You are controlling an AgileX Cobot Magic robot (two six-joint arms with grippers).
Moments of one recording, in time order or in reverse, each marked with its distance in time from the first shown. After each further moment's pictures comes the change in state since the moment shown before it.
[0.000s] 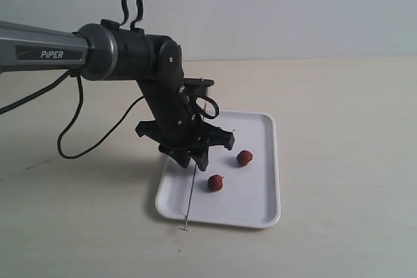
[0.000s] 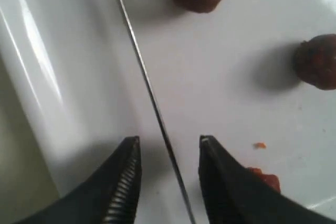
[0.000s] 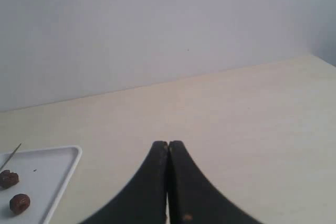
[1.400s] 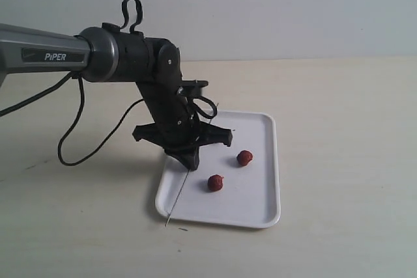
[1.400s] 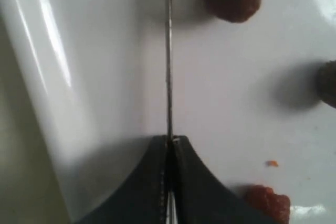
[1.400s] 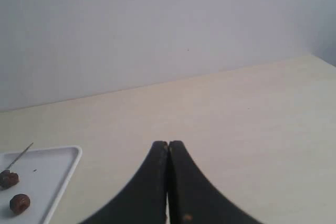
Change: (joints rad) left arm 0.015 0.024 -0.012 0.000 -0.001 -0.080; right arm 0.000 0.000 0.000 0.000 0.000 0.000
